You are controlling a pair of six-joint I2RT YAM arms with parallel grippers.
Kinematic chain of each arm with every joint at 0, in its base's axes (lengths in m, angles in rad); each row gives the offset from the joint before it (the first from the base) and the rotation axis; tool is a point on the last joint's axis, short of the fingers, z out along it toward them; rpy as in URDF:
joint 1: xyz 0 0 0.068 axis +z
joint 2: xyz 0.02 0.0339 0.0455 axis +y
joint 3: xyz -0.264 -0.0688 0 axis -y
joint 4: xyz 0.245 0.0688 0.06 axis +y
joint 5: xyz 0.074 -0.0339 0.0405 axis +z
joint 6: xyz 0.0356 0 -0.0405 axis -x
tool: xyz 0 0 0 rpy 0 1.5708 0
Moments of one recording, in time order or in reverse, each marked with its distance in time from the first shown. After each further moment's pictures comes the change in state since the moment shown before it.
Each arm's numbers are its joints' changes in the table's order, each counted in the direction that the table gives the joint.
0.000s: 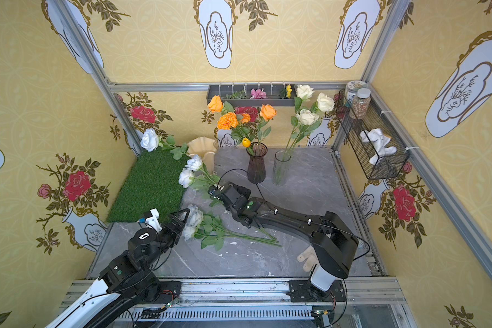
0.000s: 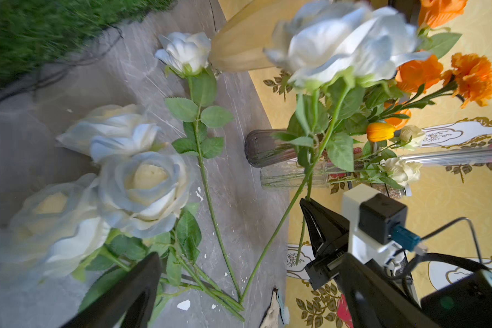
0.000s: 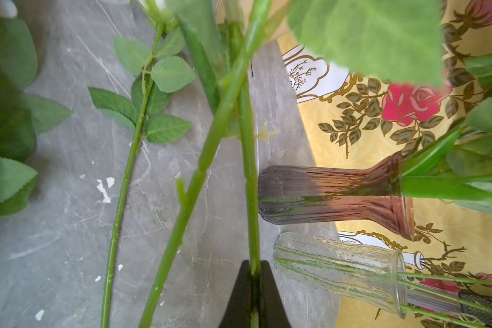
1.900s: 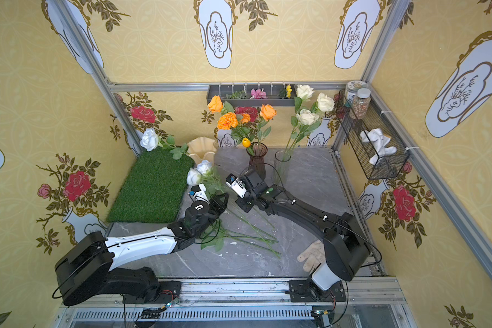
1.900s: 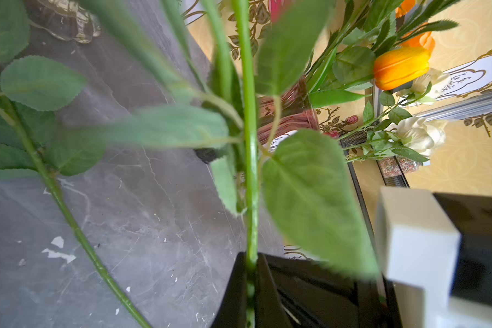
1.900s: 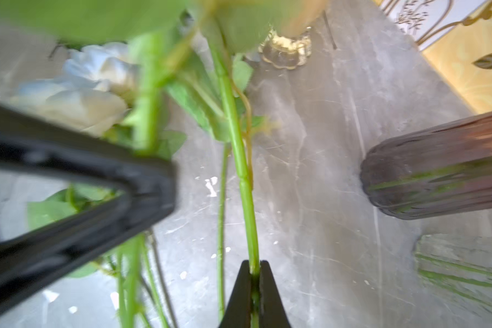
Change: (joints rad) left arm -0.162 0.948 0.231 -0.793 0.120 -0.103; right arm -0.260 -0.052 -0.017 0.130 0.619 -0.299
